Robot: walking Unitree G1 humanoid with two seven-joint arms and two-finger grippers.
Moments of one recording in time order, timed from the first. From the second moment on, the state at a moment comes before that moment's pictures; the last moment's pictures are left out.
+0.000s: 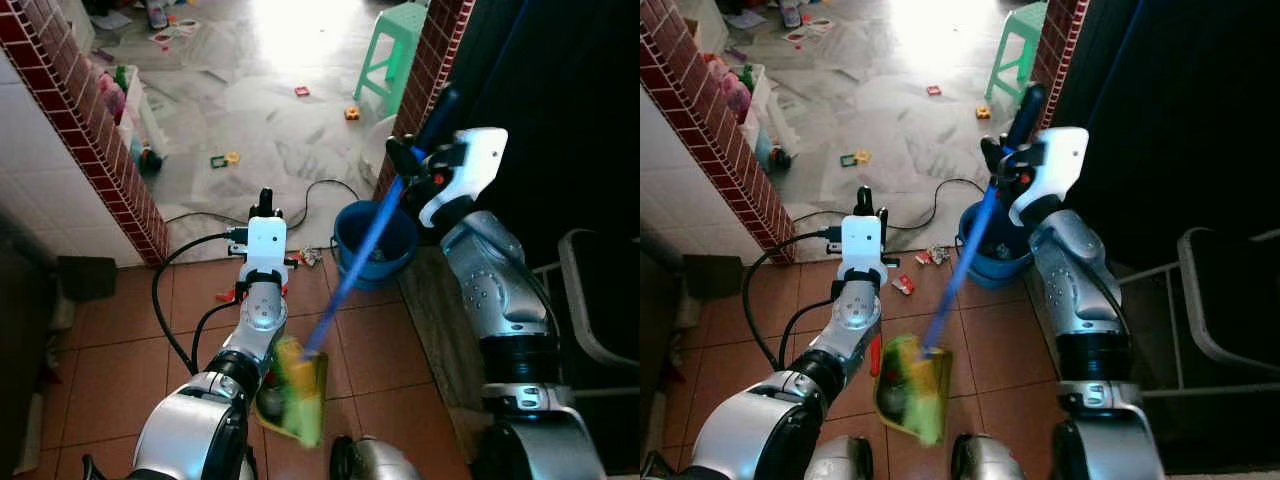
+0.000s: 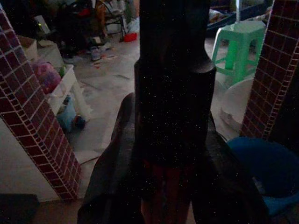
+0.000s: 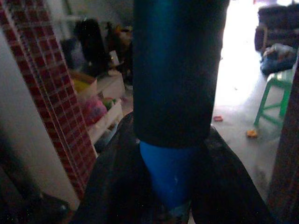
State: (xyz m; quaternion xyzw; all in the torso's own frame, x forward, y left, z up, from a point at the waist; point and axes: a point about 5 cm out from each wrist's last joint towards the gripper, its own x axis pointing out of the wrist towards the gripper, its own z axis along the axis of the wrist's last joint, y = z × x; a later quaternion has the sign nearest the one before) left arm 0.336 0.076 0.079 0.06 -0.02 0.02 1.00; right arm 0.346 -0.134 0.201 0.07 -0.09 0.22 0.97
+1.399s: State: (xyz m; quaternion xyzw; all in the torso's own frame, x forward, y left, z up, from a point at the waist) left arm 0.342 0.108 0.070 0.07 0.04 0.08 0.99; right arm 0.325 -0.120 0.177 0.07 -0.02 0.30 0.95
